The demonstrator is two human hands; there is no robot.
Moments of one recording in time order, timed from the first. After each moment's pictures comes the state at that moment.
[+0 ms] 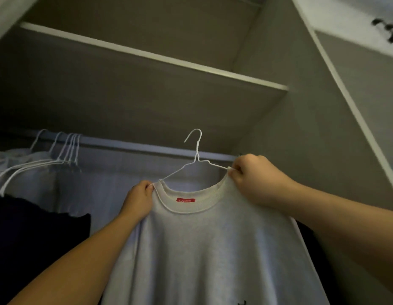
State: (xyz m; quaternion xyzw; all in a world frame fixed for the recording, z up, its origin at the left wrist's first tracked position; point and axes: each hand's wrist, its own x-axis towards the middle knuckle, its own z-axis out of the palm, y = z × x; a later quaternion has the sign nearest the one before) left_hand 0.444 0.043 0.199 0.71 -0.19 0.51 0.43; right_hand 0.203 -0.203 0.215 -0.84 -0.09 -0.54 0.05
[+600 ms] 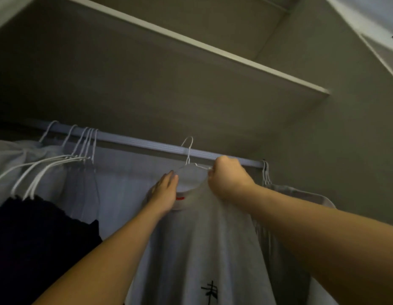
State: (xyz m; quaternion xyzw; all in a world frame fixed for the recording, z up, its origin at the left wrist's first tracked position) left_hand 0.487 0.056 0.233 0.68 -0.29 0.39 0.55; right_hand 0.296 -0.077 0.243 -0.84 -0.03 -0.53 0.11
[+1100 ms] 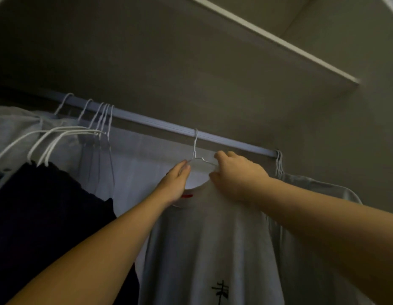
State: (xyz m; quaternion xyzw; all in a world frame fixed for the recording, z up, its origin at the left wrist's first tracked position) left_hand 0.484 0.071 0.212 0.67 -0.36 0.34 0.55; right_hand 0.304 -0.052 0.224 -0.89 0.01 -0.45 -0.08
